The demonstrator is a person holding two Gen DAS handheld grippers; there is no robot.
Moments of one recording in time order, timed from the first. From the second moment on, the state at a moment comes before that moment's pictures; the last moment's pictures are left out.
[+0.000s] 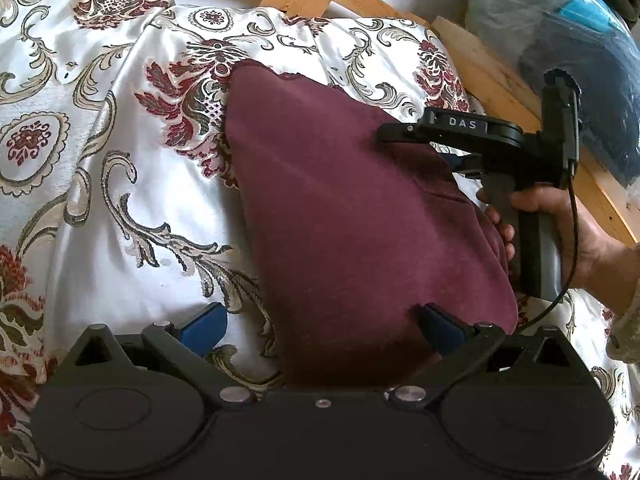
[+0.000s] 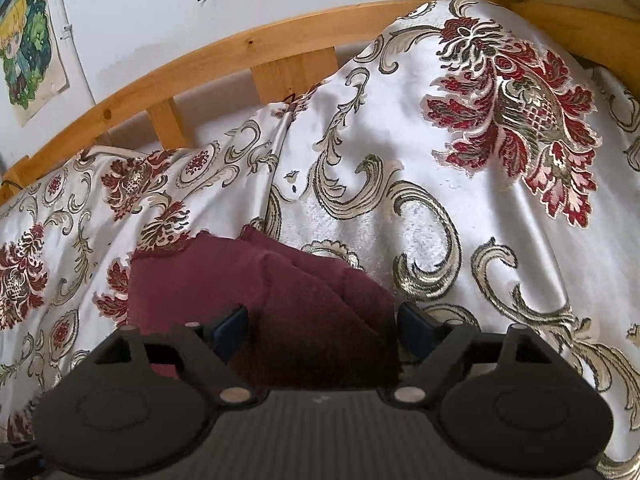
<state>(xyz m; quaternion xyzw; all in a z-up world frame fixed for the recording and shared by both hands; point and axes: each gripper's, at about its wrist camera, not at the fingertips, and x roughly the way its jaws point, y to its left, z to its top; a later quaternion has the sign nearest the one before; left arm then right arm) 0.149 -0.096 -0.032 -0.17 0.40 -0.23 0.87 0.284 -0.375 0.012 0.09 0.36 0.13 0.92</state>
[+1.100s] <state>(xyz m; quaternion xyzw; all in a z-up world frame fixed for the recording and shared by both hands) 0.151 -0.095 -0.033 -0.17 0.40 -0.24 0.87 0.281 -0.349 0.024 -0.05 0.33 0.11 0.94</state>
